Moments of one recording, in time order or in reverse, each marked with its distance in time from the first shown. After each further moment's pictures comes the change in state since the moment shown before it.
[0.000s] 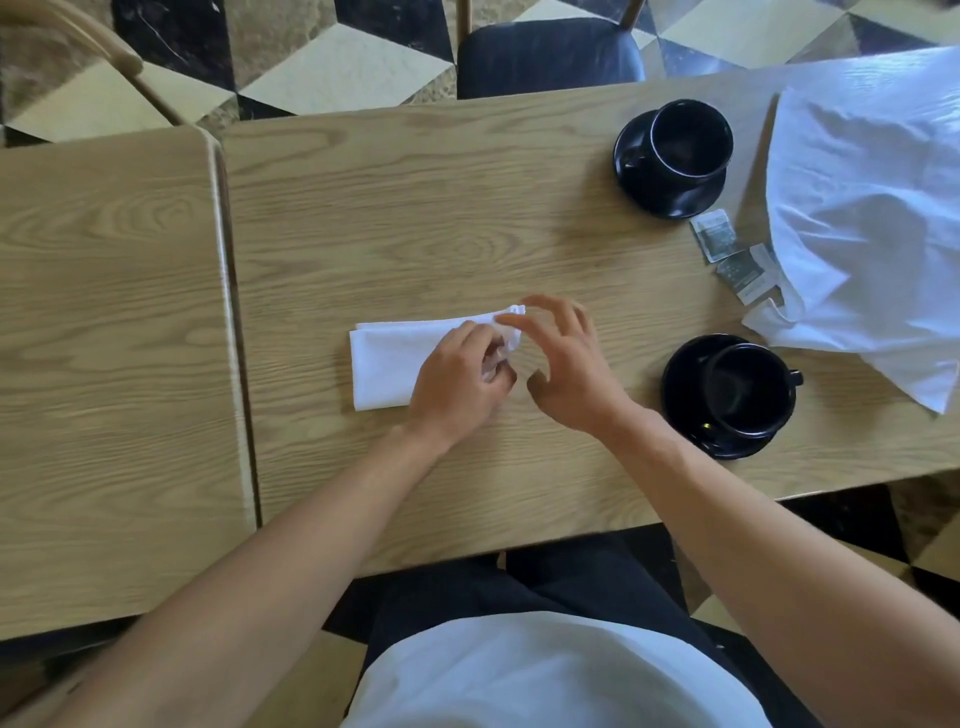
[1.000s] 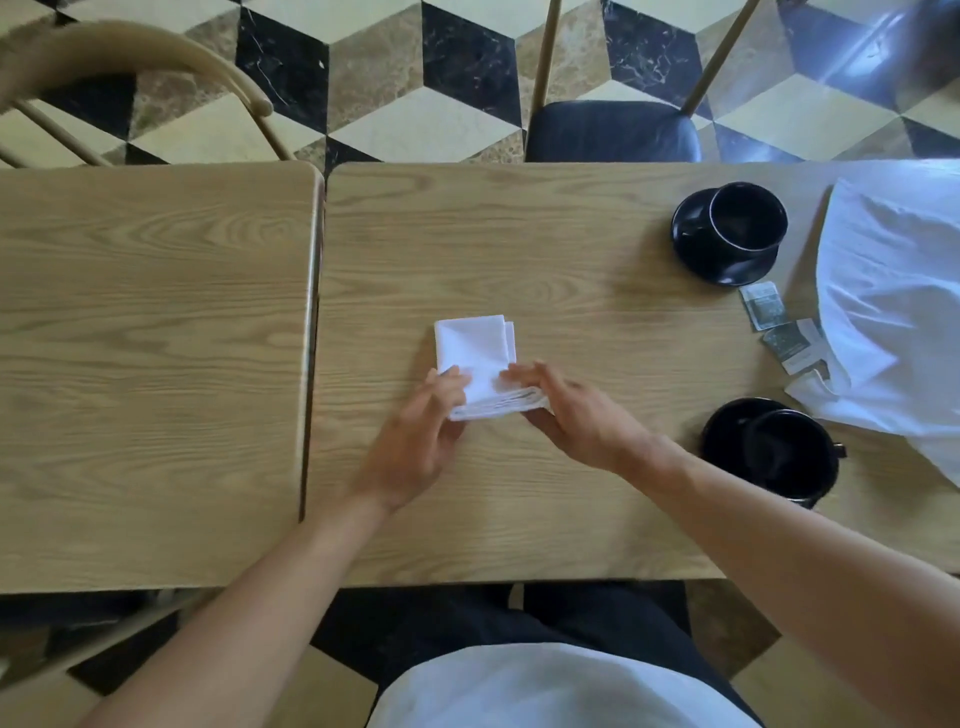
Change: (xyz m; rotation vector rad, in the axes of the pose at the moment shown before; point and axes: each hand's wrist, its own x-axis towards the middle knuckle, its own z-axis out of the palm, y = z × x) left_hand -0.064 -0.065 -0.067 -0.074 0.019 0.226; right_hand 0.010 -0.033 0.001 0.060 -0.265 -0.352
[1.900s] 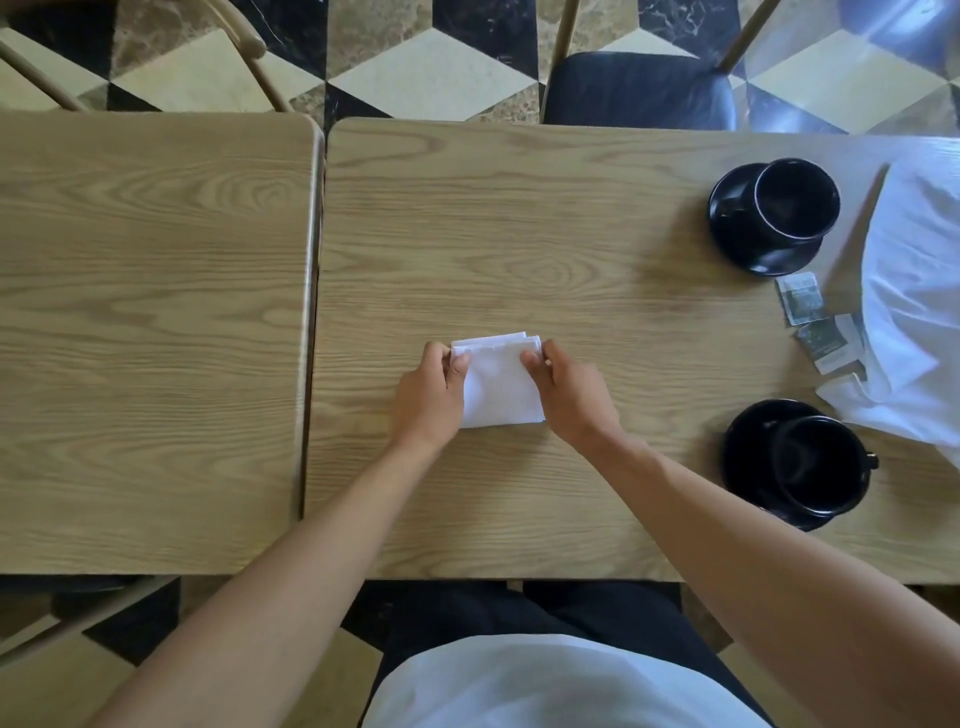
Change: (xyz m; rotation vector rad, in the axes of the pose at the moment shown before) left_hand 0.039 -0.023 0.028 -0.043 0.123 -0.820; right_hand 0.042 0.014 0.043 0.077 0.144 0.669
